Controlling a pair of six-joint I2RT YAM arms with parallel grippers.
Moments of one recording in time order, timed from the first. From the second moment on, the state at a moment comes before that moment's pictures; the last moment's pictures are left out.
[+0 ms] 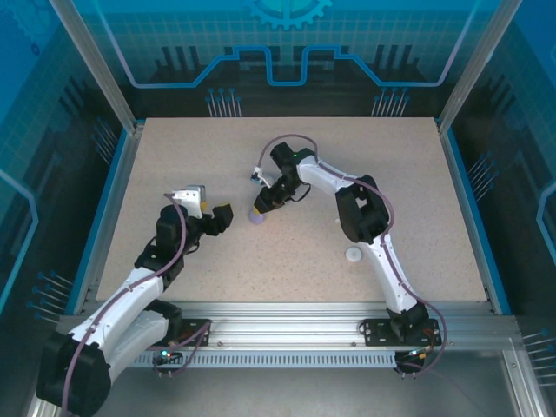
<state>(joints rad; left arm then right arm) -0.26 0.85 0.40 0.09 0.06 -0.32 0.57 2.49 2.08 -0.96 -0.81 -0.11</state>
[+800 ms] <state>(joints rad) -0.26 0.86 0.40 0.10 0.06 -0.32 0.56 2.51 2.09 -0.97 -0.78 0.00</state>
